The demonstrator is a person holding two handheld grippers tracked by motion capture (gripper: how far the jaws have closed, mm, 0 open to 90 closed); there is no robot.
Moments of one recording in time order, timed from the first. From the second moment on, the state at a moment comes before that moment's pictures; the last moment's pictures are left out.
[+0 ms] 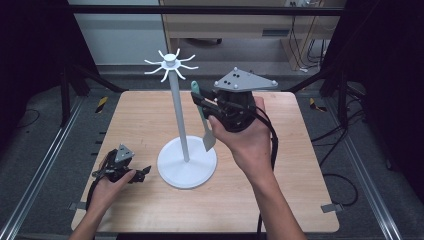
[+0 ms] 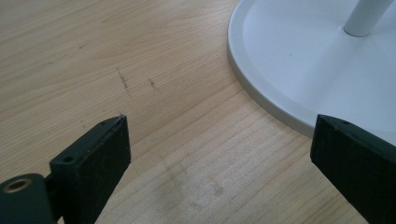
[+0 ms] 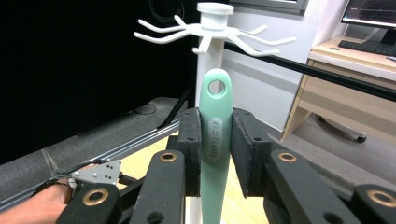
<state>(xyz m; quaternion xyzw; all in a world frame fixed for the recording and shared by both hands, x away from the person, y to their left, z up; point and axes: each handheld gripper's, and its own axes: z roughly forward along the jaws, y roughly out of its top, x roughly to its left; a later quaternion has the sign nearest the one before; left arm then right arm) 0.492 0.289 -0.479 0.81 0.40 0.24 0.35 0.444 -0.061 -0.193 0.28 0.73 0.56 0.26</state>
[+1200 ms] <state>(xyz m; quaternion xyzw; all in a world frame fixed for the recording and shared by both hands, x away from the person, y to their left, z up) 0.492 0.289 -0.479 0.82 0.40 0.24 0.35 0.451 -0.044 -0.179 0.28 0.74 0.56 0.26</state>
